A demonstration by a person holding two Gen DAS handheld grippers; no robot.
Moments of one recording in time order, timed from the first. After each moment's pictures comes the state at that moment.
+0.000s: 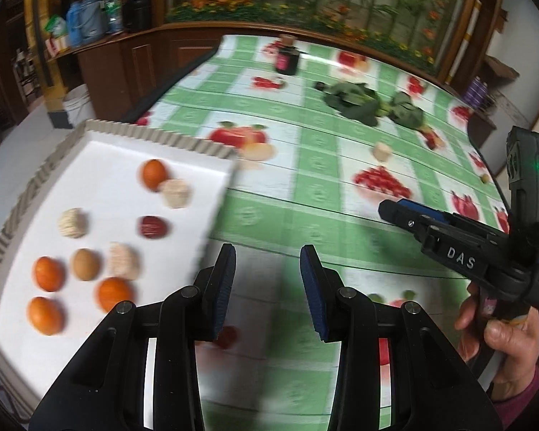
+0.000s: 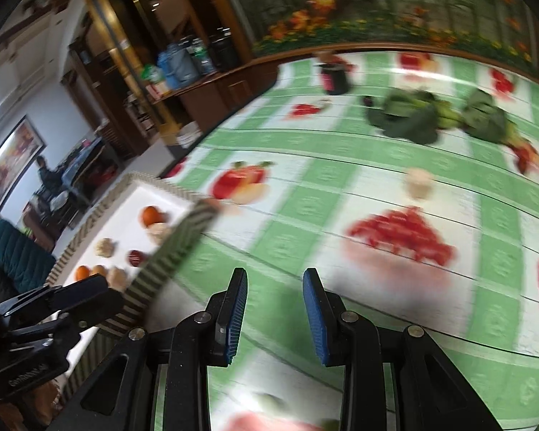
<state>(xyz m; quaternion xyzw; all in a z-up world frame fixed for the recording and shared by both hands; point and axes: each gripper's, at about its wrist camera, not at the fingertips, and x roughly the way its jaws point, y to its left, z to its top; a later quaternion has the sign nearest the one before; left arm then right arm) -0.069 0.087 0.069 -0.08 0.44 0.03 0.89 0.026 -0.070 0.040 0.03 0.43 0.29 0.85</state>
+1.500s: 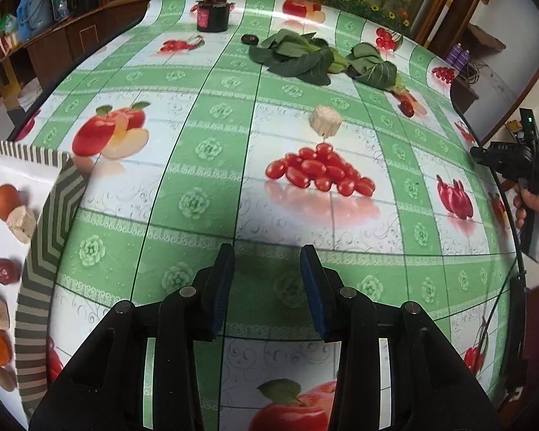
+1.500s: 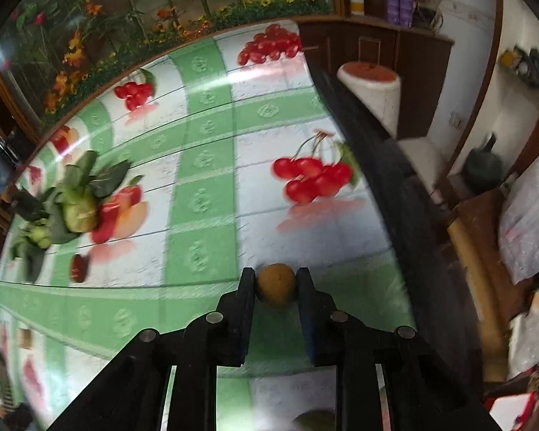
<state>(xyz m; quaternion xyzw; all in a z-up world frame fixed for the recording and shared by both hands) 0.024 0.013 0.023 -0.08 0.49 -0.03 0.87 0.206 -0.408 0.028 0.12 0.49 -0.01 0.86</state>
